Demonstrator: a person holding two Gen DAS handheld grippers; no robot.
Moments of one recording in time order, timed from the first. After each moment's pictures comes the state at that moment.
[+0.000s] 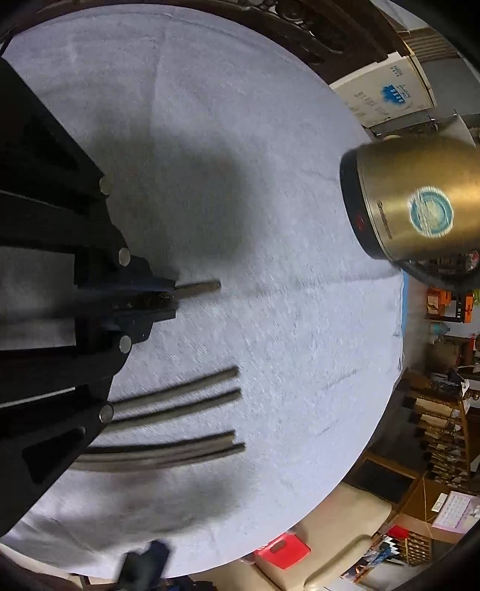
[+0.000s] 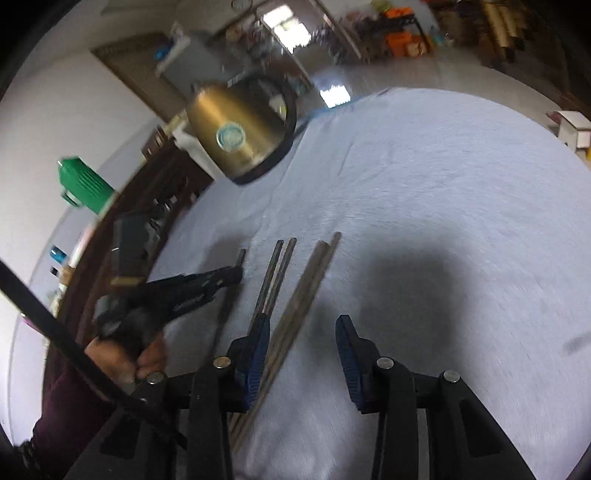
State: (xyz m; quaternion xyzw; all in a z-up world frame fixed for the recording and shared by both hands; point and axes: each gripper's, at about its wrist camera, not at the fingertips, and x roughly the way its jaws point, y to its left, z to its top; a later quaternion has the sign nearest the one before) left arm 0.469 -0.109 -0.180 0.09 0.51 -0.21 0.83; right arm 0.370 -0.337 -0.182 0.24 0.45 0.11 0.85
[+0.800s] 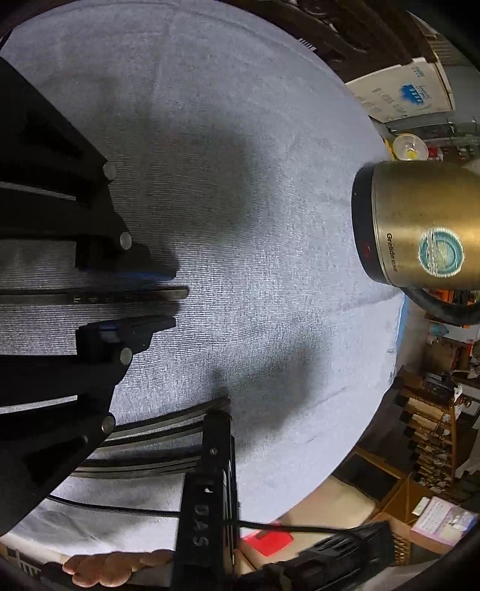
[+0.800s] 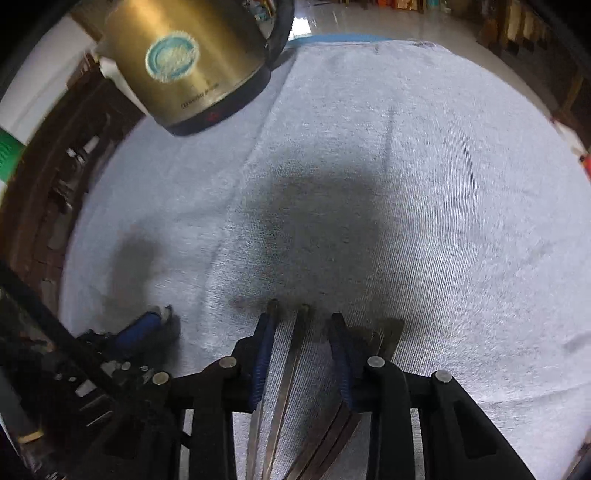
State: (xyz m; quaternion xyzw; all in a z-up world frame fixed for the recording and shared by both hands) left arm 0.508 -0.088 -0.186 0.05 0.52 -0.23 0.82; right arm 0.524 -0.259 -0.215 0.12 0.61 0.01 0.78
